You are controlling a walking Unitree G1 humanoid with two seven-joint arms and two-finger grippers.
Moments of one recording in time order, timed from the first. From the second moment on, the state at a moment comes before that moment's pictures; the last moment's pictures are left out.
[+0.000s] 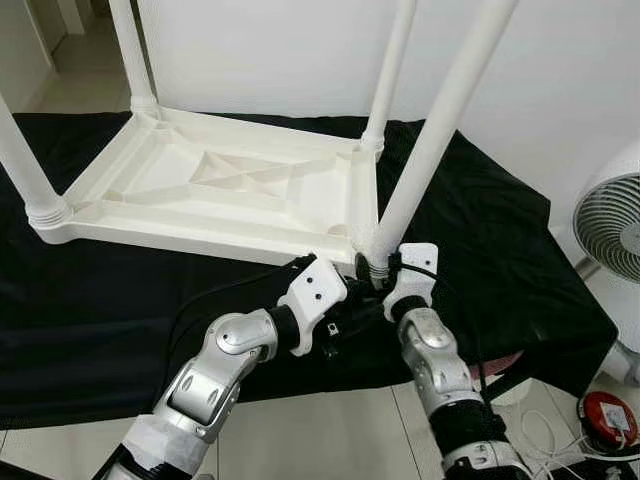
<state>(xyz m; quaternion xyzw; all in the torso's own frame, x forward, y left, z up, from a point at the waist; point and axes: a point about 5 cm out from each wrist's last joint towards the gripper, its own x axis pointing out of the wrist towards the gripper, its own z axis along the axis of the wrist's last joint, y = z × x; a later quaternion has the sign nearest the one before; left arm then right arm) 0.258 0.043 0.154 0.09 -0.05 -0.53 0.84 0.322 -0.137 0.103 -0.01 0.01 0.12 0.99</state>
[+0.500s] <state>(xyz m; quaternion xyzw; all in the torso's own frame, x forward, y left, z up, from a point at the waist) 0.259 0.047 0.153 0.10 -0.05 -0.53 0.84 0.340 -0.164 0.109 -0.06 0.02 0.28 0.96</state>
